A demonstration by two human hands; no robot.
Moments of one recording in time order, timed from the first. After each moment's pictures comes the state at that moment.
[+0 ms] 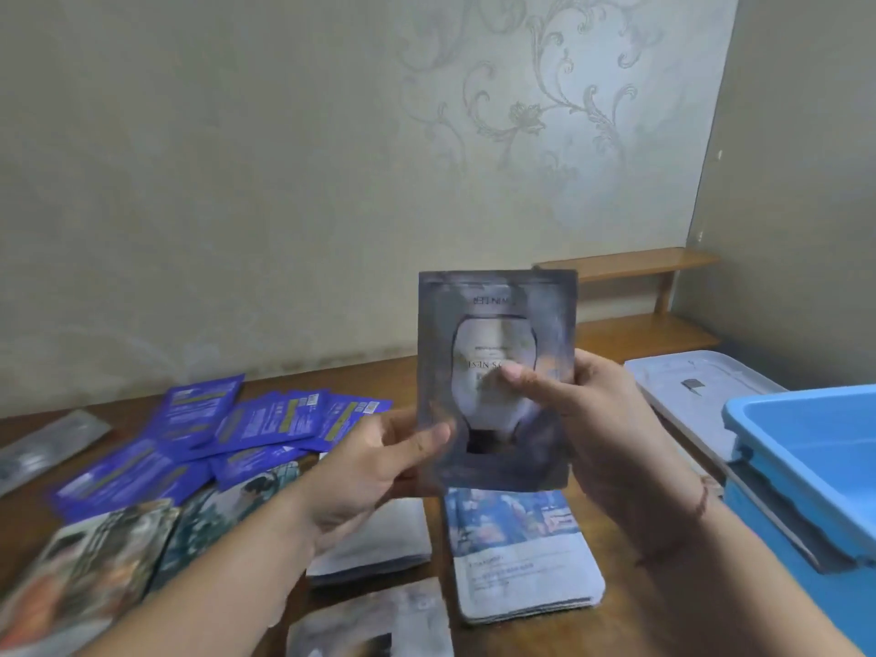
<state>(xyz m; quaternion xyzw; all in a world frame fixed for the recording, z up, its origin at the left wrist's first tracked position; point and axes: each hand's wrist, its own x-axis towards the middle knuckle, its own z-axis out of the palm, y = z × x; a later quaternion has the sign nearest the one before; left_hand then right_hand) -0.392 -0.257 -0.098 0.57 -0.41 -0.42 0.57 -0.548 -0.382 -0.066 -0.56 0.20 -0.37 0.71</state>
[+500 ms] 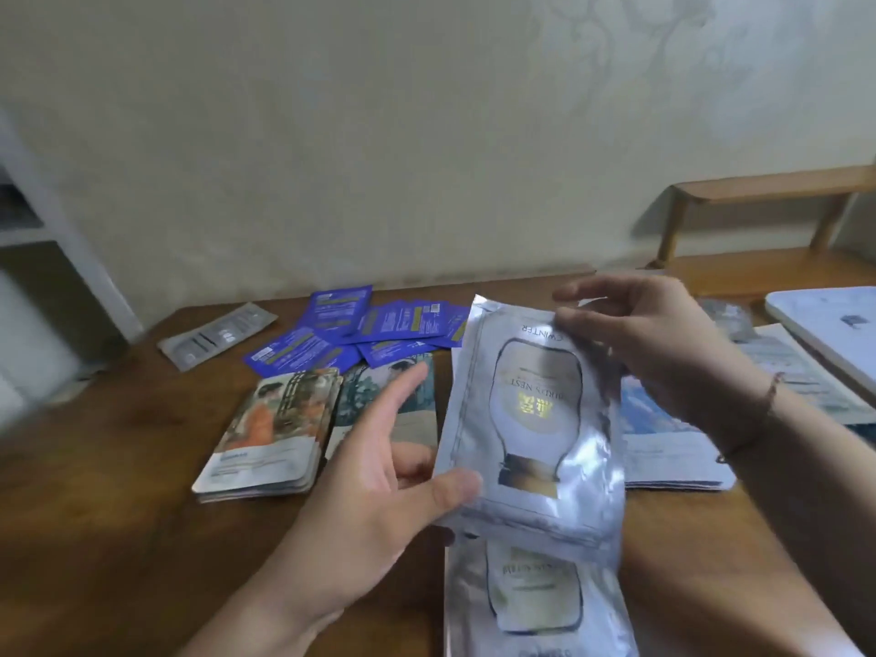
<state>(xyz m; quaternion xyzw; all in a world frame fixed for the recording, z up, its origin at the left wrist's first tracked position) -0.438 -0.083 -0.110 0.63 -0.35 -0.30 0.63 -0.515 -0.316 -0.068 -0.72 0.20 -0.29 0.60</state>
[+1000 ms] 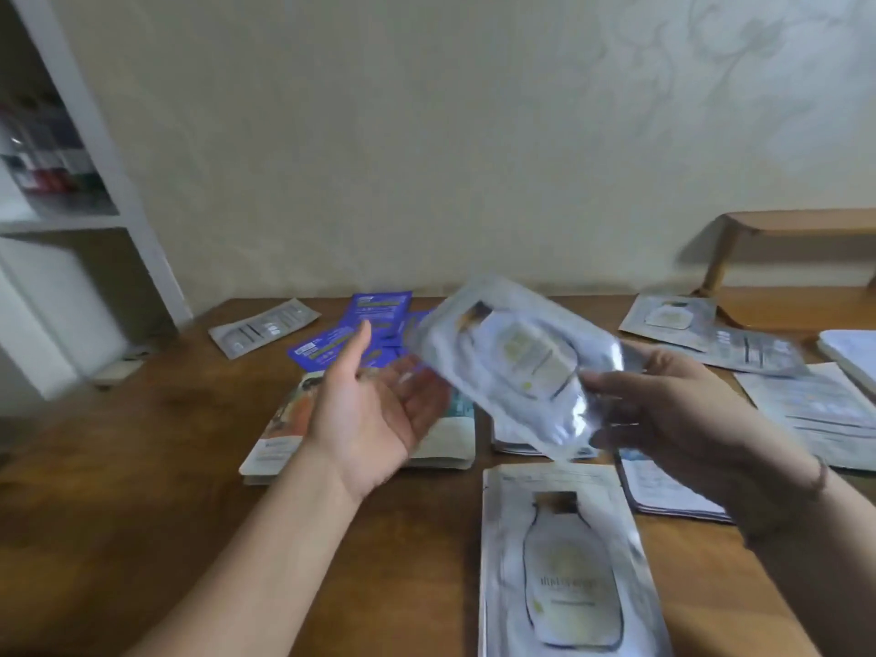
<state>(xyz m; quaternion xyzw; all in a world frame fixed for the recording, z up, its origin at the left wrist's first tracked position) -0.366 -0.089 -0.098 0.41 -0.04 -0.39 0.82 -0.518 -0.286 -0.087 -0.64 0.11 -0.14 0.75</state>
